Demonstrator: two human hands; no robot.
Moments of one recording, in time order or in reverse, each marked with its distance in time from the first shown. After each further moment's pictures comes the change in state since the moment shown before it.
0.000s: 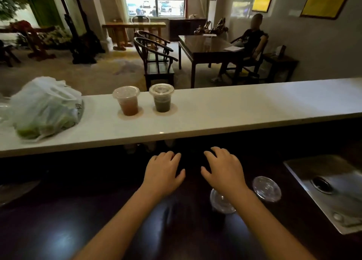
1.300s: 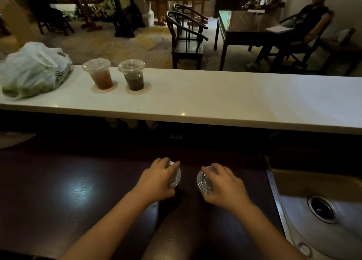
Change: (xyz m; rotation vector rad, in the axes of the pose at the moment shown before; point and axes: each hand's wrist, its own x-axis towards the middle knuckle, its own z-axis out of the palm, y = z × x) left_hand 0.033 0.165 0.070 -0.089 -0.384 -0.274; right_hand -0.025 0.217 0.038 0.159 -0.455 -0.220
